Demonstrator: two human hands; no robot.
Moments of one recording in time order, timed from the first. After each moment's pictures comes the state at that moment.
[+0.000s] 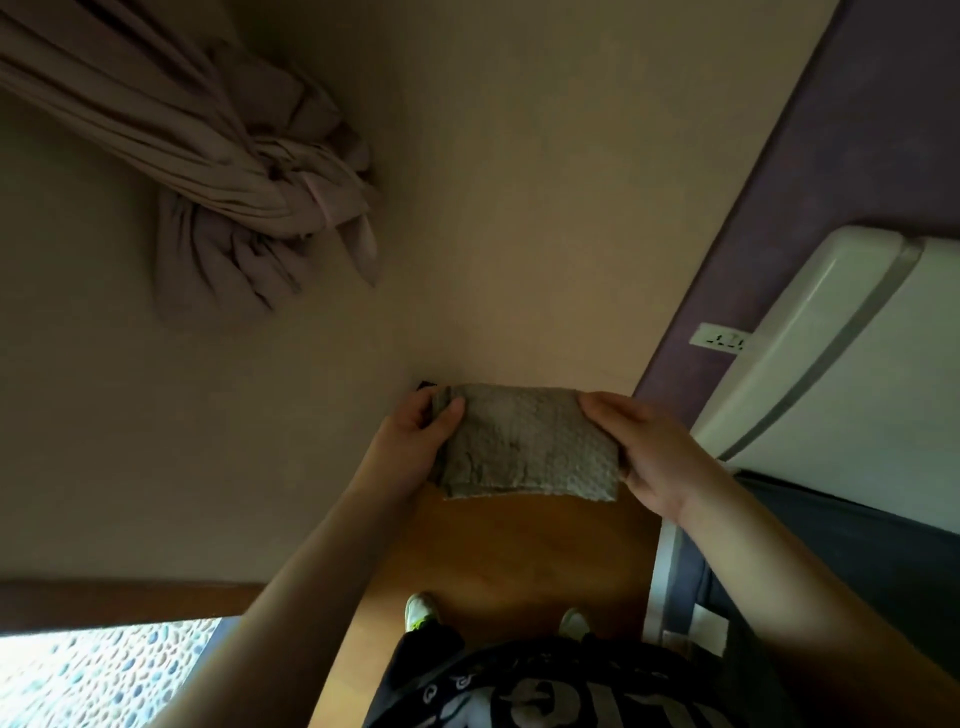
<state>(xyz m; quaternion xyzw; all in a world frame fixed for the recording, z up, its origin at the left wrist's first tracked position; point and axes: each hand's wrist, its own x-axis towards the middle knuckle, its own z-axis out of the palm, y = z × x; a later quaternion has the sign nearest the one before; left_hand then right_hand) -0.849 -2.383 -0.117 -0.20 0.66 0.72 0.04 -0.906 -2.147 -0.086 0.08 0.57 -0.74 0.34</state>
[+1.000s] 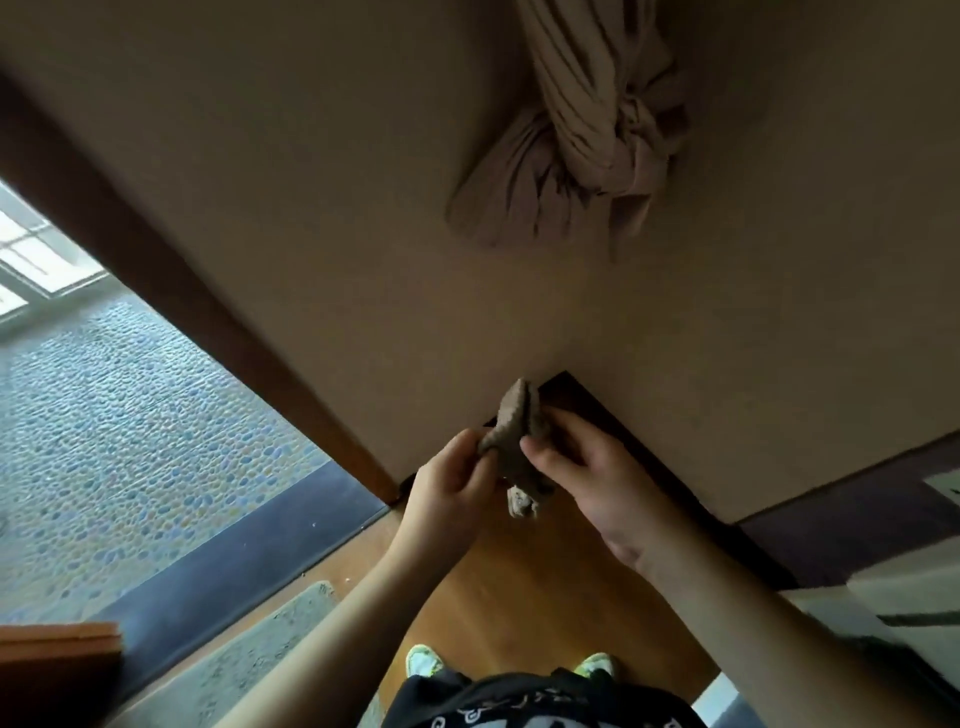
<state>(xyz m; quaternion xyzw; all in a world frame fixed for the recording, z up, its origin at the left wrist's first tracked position) -0.656 -2.428 -0.099 -0.34 0.75 0.54 -0.19 -0.792 -2.322 -0.100 -0.29 0.66 -0.55 0.42</state>
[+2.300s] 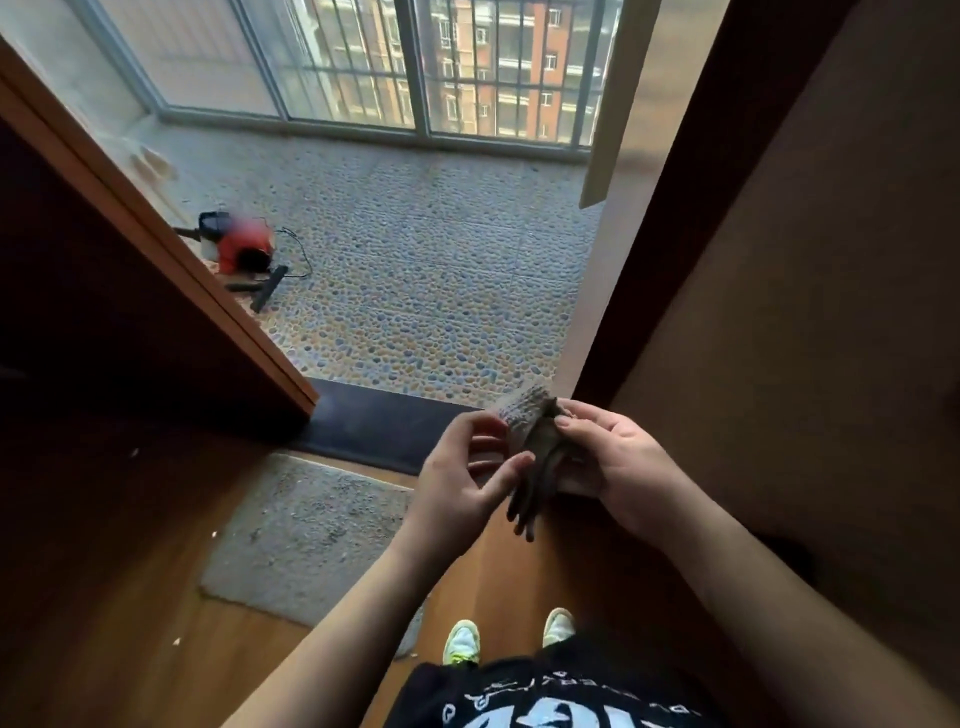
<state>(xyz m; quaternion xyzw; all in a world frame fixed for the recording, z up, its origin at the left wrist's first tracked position) -0.418 -2.592 -0.109 -0.56 0.58 0.43 -0.41 -0.600 -2.634 -0.085 -0.34 0.42 -0.36 0.76</state>
